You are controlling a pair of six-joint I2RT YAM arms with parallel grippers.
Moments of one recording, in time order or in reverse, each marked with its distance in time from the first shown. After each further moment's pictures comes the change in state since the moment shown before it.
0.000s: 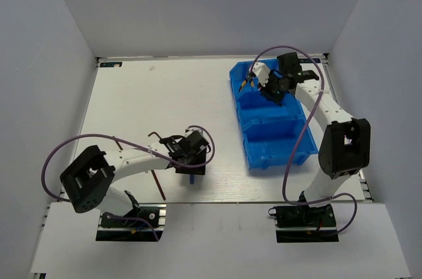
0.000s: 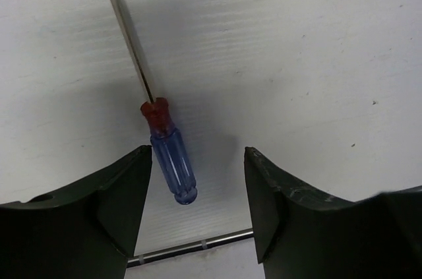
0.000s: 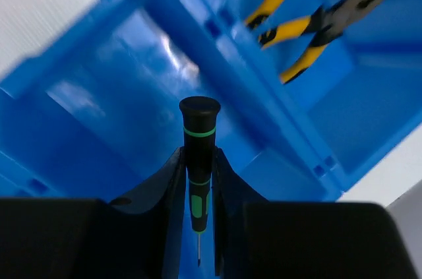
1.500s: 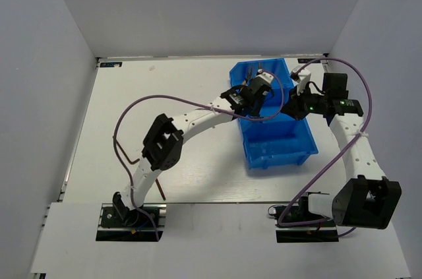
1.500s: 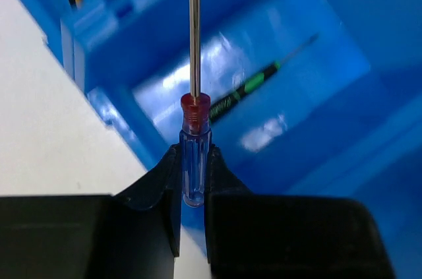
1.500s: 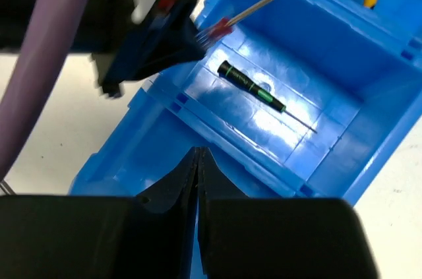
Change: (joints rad) left arm -0.021 0.787 1.212 -0.007 -0.184 0.471; right arm -0.285 -0.464 -0.359 0.021 -0.462 0.304
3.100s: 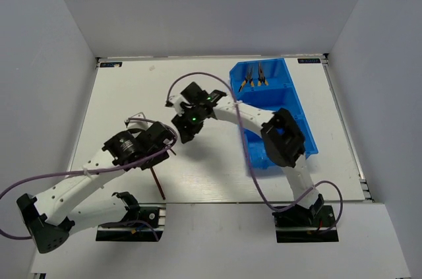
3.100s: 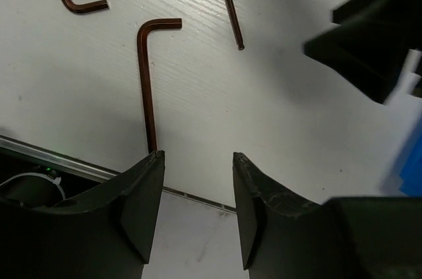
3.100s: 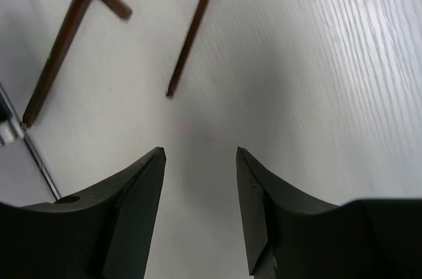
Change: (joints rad) left arm 0.115 -1.228 -0.968 -0.718 -0.181 -0.919; right arm 0.912 0.909 0.681 -0.004 0.277 0.367
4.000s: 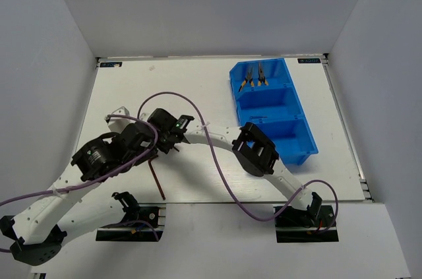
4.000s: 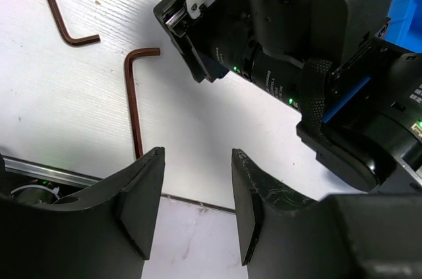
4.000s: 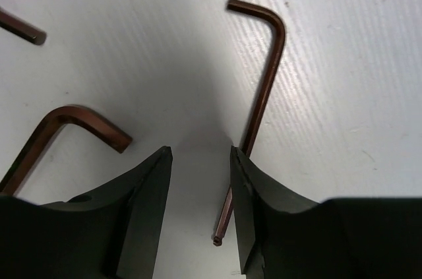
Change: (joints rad) left arm -0.001 -0.148 0.123 -0.048 -0.060 0.047; right arm 0.237 0.243 0.201 0.168 0.387 0.043
